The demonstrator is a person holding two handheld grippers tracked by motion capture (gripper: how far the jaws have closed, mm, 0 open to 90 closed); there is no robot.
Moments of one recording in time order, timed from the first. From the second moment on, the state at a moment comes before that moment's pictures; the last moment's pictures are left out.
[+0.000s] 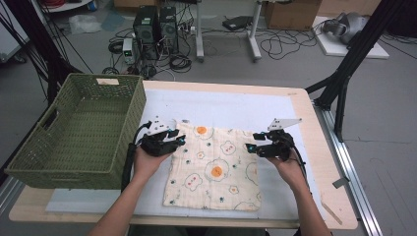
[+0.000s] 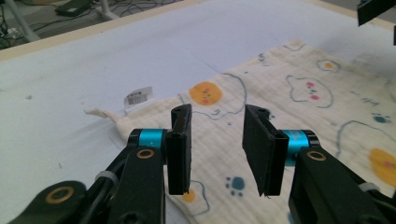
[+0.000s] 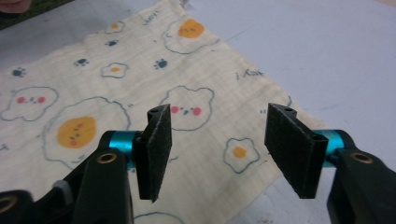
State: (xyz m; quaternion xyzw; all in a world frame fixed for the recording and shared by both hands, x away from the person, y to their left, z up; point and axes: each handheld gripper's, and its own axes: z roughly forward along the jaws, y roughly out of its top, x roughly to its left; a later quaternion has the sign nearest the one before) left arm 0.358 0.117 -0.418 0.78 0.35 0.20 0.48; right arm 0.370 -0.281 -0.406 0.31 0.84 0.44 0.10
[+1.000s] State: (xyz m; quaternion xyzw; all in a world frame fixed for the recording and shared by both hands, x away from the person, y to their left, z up) left arm 0.379 0.118 -0.445 0.79 0.40 0.20 0.41; right arm 0.396 -0.283 -0.439 0.36 0.84 0.40 0.10
